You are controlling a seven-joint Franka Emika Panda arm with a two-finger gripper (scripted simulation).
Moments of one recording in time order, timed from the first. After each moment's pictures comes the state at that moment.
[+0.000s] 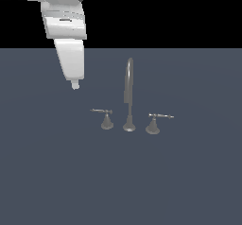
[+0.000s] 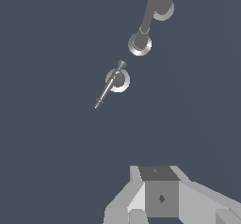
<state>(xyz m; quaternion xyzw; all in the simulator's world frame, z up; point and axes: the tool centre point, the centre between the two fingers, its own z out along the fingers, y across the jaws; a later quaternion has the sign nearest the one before) -0.071 0.129 0.197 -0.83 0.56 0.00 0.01</state>
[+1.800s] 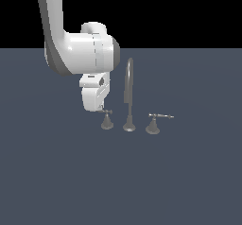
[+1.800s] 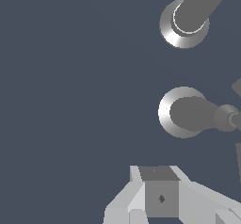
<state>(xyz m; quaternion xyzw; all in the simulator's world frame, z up) 0.036 0.084 0.063 -0.65 0.76 0.00 0.00</state>
